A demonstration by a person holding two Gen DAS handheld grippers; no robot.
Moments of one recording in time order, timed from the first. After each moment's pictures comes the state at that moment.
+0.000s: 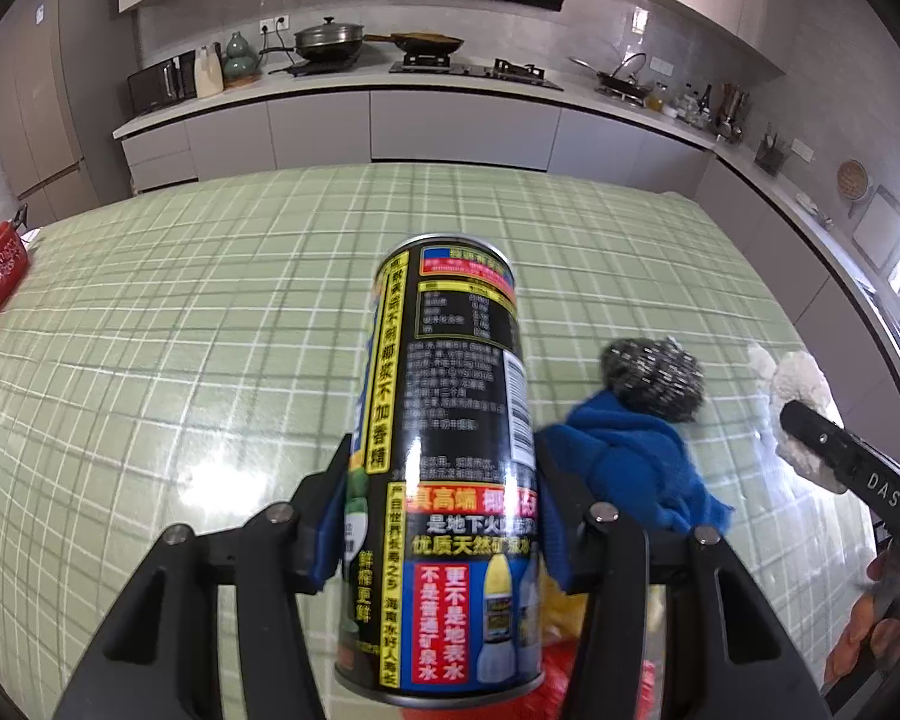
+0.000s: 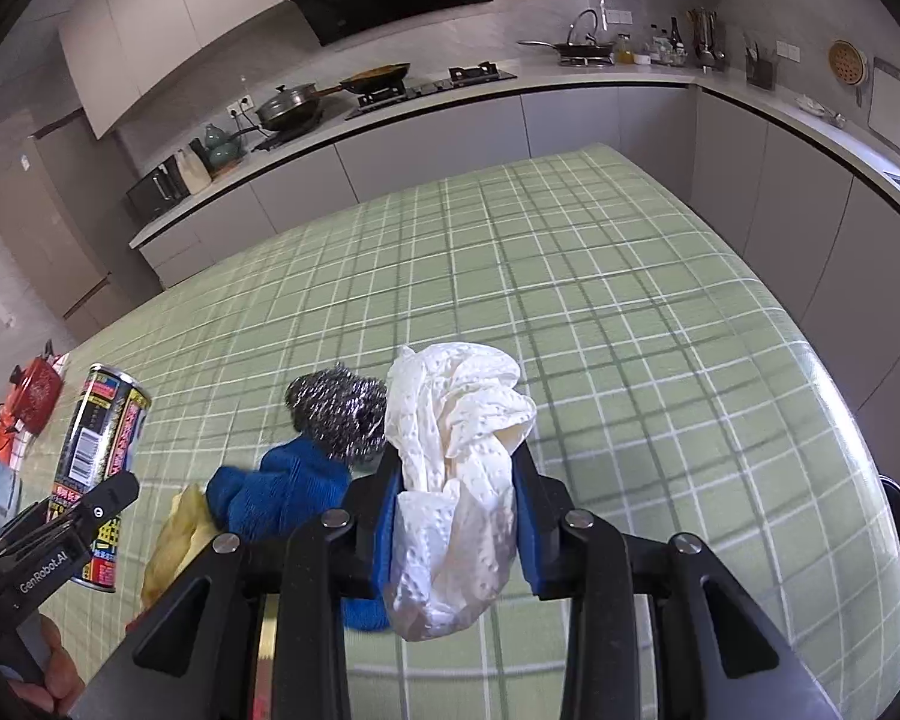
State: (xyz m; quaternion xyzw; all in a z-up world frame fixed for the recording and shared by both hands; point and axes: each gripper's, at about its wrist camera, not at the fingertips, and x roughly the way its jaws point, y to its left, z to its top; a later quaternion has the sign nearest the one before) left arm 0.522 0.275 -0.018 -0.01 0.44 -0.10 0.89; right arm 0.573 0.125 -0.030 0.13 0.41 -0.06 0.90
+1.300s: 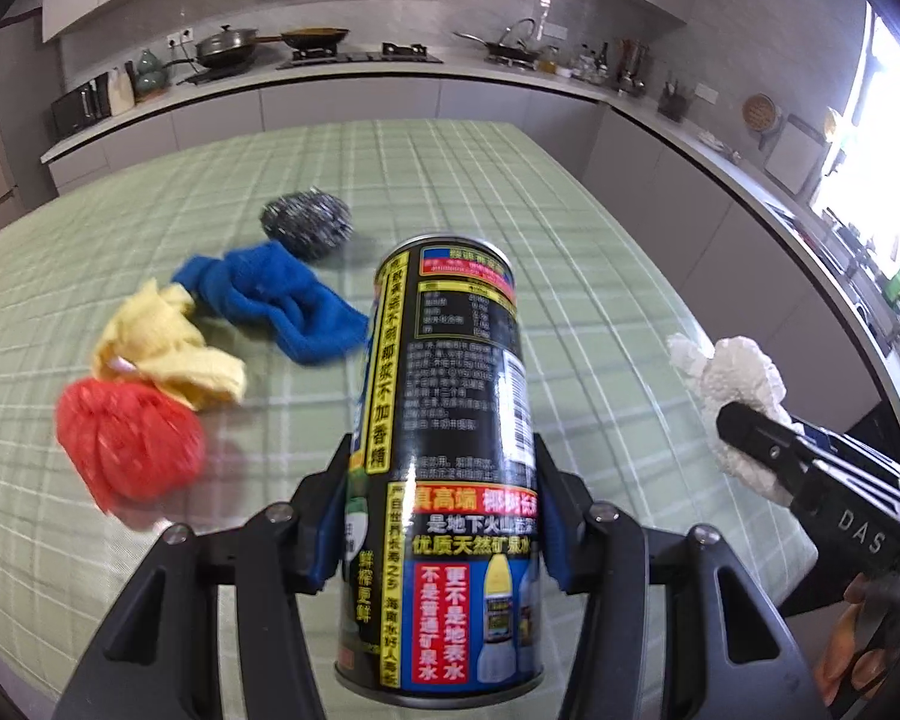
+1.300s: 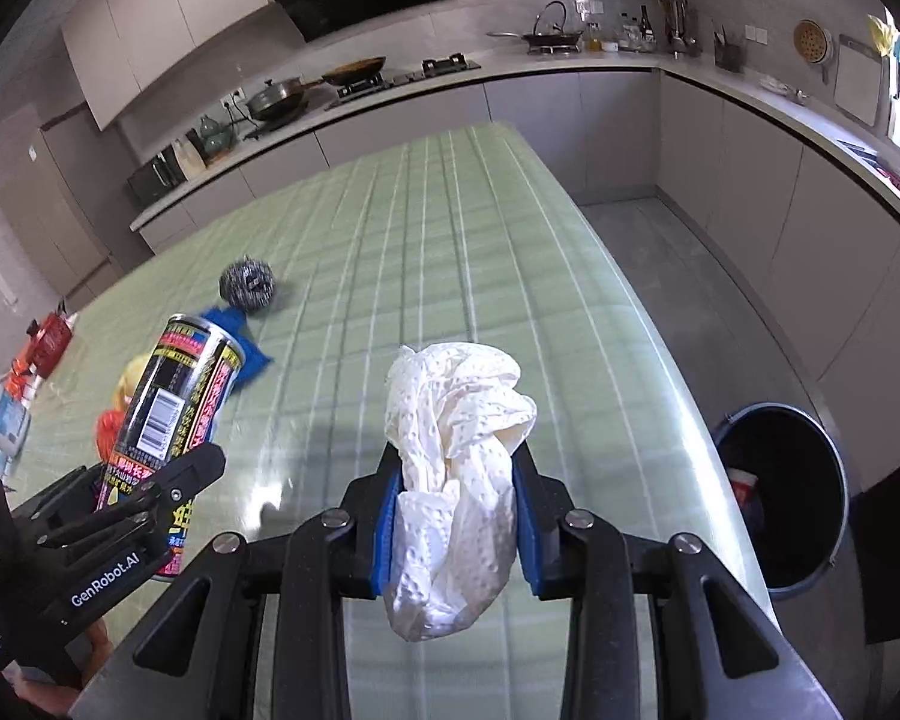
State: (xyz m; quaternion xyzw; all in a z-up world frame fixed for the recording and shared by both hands) left arm 0.386 0.125 -0.031 0.01 0.45 -0.19 0.87; right arm 0.396 0.012 -0.027 0.12 0.43 -0.06 0.89
